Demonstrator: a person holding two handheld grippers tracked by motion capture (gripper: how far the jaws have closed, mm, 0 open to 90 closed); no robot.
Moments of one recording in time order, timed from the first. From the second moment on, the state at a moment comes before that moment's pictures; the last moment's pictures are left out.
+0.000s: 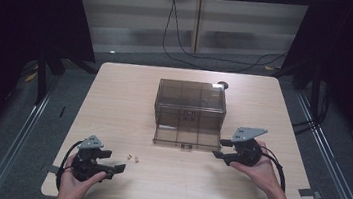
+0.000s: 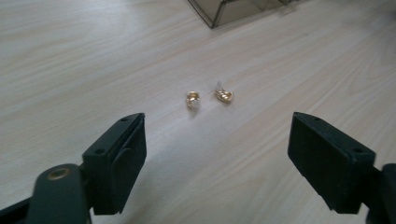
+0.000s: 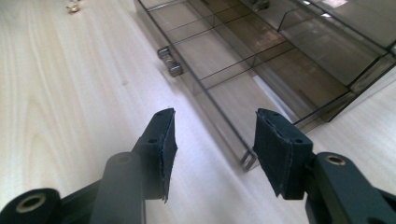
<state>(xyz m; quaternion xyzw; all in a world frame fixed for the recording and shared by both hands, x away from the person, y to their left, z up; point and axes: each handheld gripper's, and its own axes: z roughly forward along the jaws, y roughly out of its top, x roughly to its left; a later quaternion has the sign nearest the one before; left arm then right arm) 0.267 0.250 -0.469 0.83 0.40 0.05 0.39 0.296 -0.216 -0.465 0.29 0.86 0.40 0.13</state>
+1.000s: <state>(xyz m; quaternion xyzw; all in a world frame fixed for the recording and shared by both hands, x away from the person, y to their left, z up) 0.306 0.233 -0.460 0.88 0.37 0.02 0.30 0.242 -0.234 -0.485 0.31 0.85 0.41 0.12</state>
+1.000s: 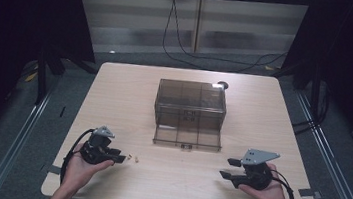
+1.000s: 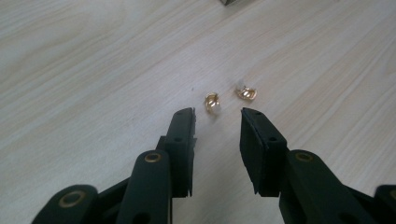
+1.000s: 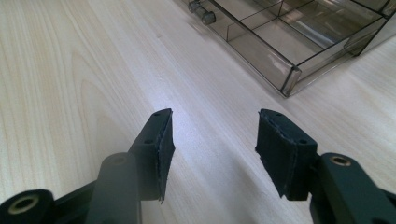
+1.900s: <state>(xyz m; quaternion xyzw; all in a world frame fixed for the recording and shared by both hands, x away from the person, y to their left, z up) 0.326 0.213 -0.470 0.91 0.34 -0.01 0.24 0.245 -0.230 -0.489 0.30 0.86 0.40 0.12</state>
